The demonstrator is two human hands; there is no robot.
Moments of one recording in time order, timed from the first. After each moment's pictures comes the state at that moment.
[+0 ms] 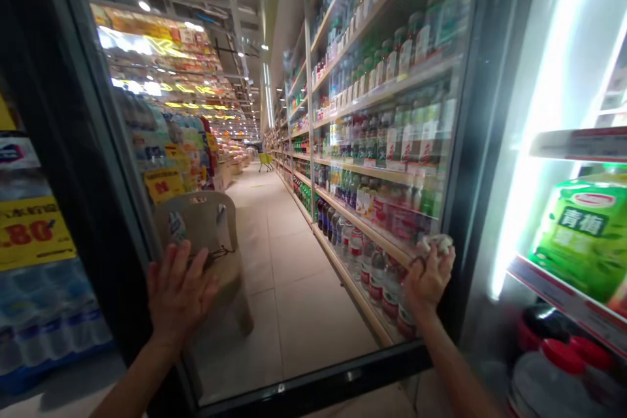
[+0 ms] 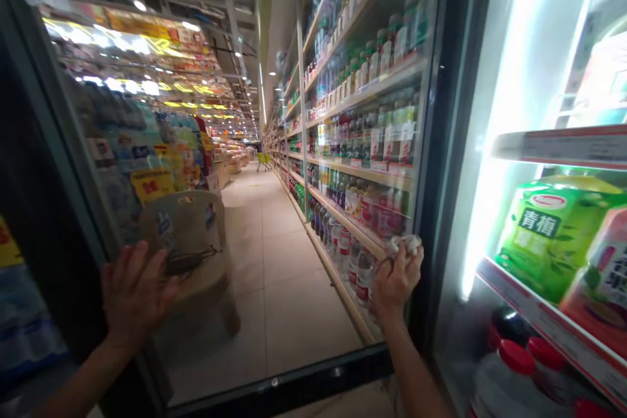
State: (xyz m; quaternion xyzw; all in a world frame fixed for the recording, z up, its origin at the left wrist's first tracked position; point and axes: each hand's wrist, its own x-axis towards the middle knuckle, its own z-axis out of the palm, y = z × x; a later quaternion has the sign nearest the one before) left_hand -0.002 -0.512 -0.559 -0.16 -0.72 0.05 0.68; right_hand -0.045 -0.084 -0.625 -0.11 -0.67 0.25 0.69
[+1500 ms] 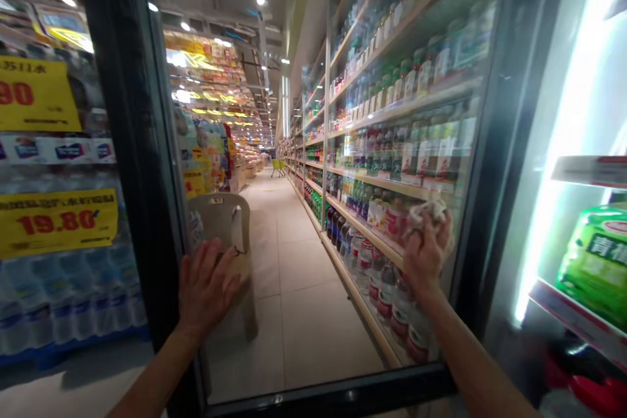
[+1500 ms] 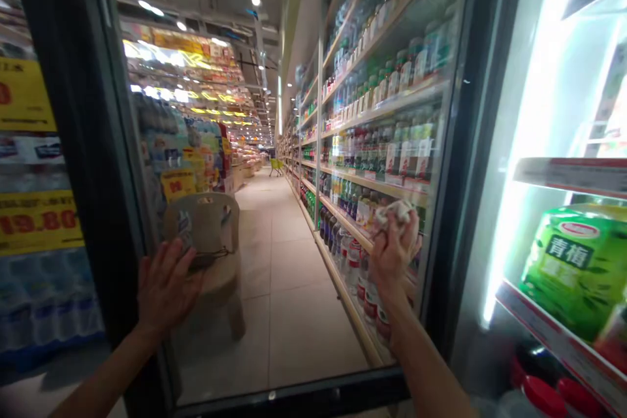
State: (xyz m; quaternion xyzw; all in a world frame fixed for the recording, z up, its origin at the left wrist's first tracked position) left_hand 0.000 -0.507 -0.557 -0.17 -0.70 0.07 0.69; right_hand -0.048 -0.116 -0.527 0.00 -0.66 0.22 0.72
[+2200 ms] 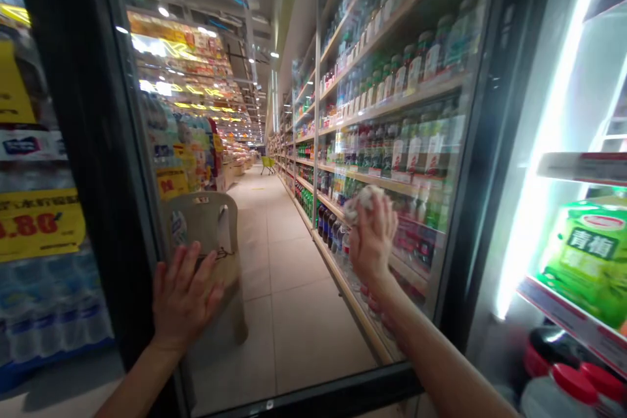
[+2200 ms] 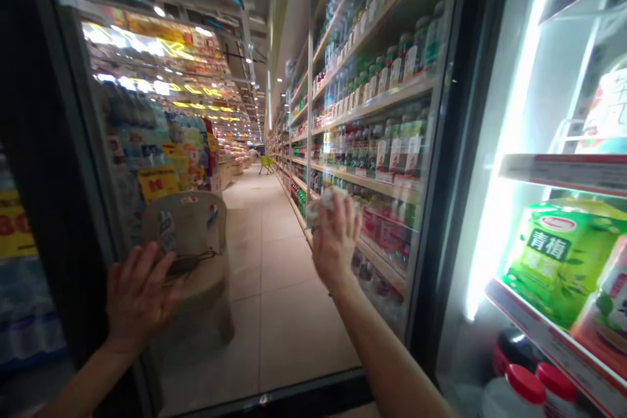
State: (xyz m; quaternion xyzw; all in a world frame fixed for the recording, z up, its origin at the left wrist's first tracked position) left_hand -0.001 -0.510 -0.559 -0.17 -0.71 0.05 0.69; right_hand -0.039 -0.180 -0.508 0.15 -0.67 0.14 0.72
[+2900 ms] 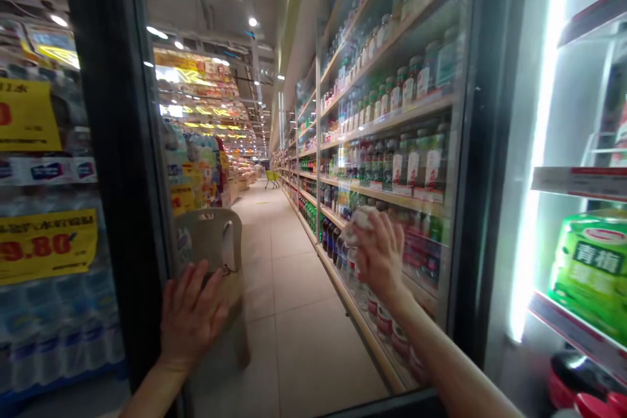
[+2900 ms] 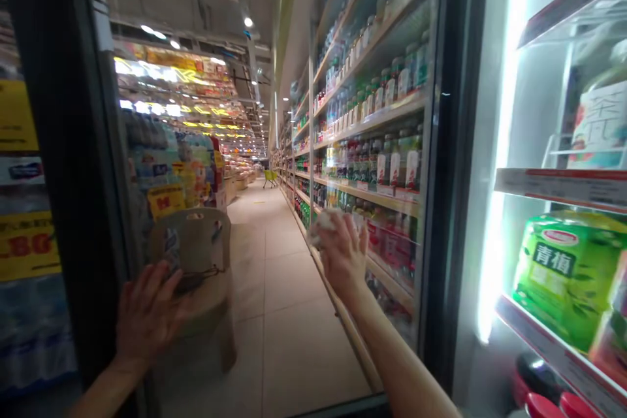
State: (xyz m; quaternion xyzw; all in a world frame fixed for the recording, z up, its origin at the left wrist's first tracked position) left_hand -0.002 -0.511 -0.556 -0.18 -0.70 0.06 0.69; right_hand -0.044 -0.164 -0.508 0.18 -0.66 0.09 0.72
